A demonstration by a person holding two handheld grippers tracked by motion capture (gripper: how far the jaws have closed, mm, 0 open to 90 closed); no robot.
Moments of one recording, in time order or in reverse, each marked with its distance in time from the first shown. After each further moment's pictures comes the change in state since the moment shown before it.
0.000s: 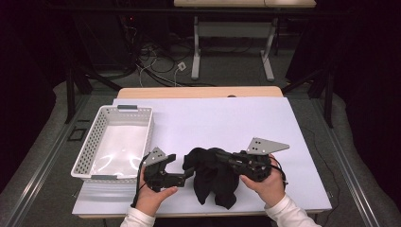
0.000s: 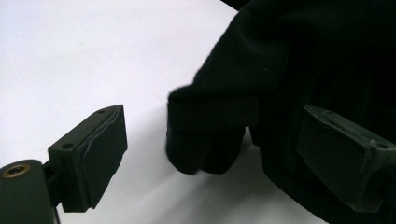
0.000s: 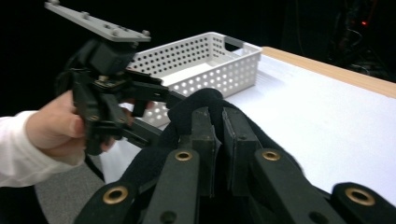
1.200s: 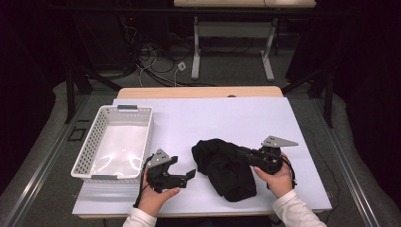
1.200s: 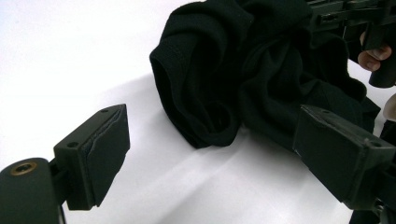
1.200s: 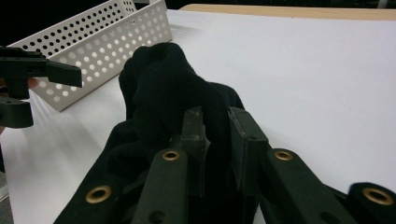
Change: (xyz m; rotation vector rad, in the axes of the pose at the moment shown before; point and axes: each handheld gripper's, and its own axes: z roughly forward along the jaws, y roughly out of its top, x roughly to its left) left arm 0.002 -0.008 0.011 0.040 0.012 0.019; right arm -0.075 -0.059 -0.009 0.067 -0.201 0.185
